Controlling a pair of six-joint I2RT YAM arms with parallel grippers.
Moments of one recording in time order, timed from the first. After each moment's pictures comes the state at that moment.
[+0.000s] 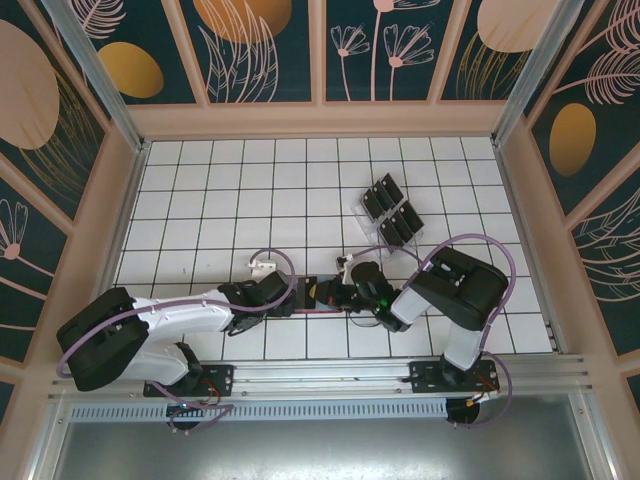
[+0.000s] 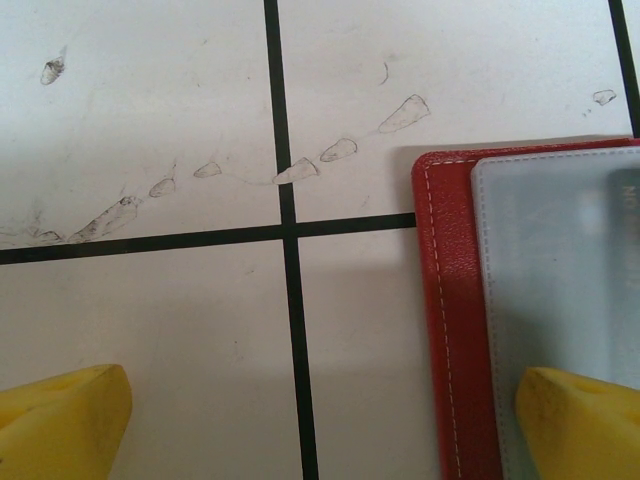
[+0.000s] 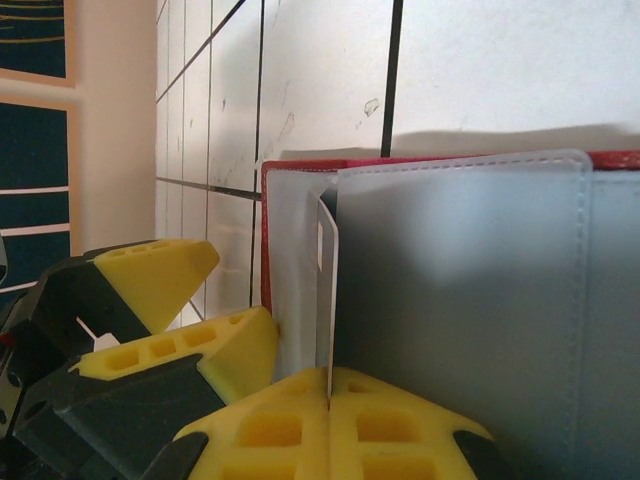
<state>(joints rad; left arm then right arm) -0.96 1.35 0.51 -0.31 -0.40 -0.82 0.89 1.79 0.37 0.95 -0.34 1.14</state>
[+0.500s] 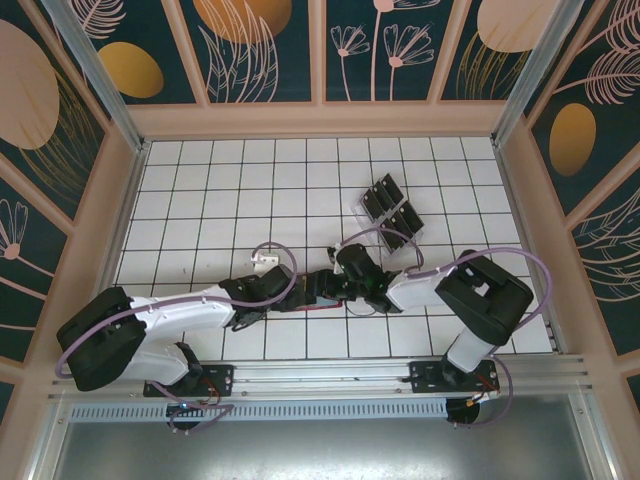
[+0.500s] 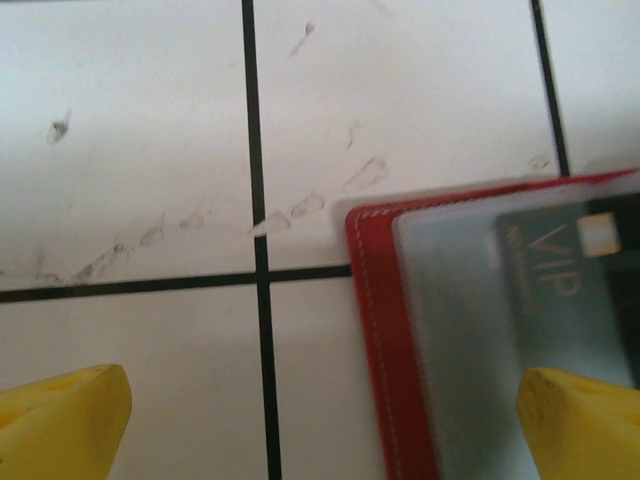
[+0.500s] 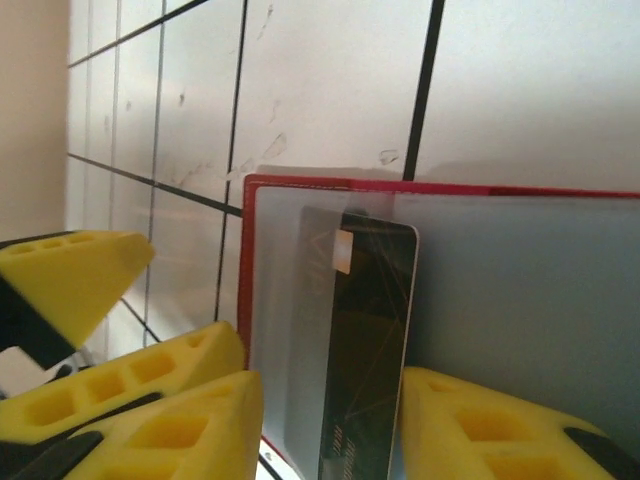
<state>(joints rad) -0.96 1.34 0.58 -0.34 -0.43 -0.82 0.89 1.64 0.58 0.37 -0.29 0.93</state>
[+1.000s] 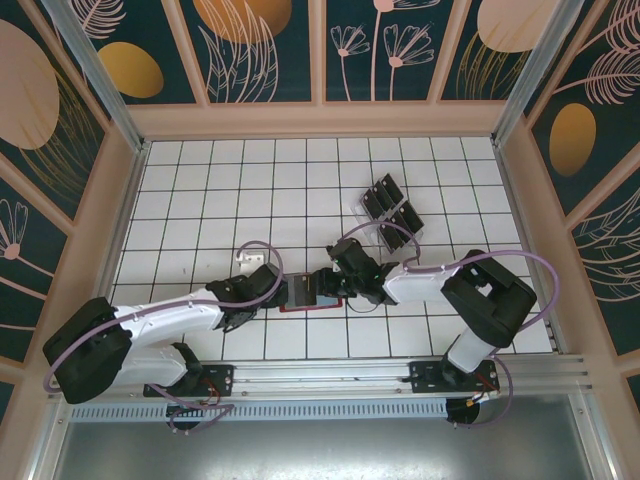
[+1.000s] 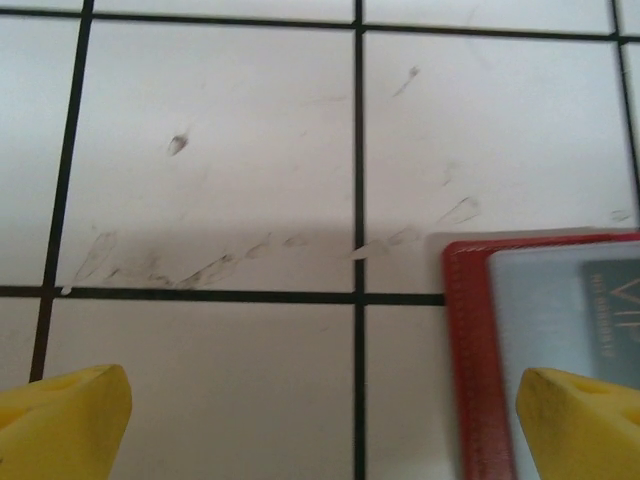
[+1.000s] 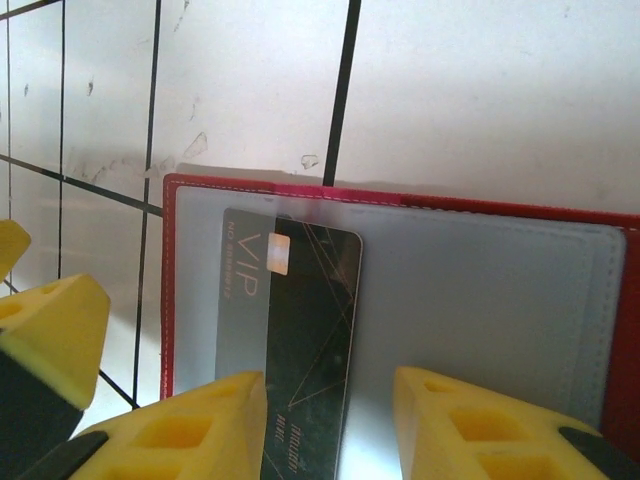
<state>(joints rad) -0.90 1.26 0.51 -0.36 -0.45 -0.85 0.89 1.62 0.67 0.13 -0.22 0.85</state>
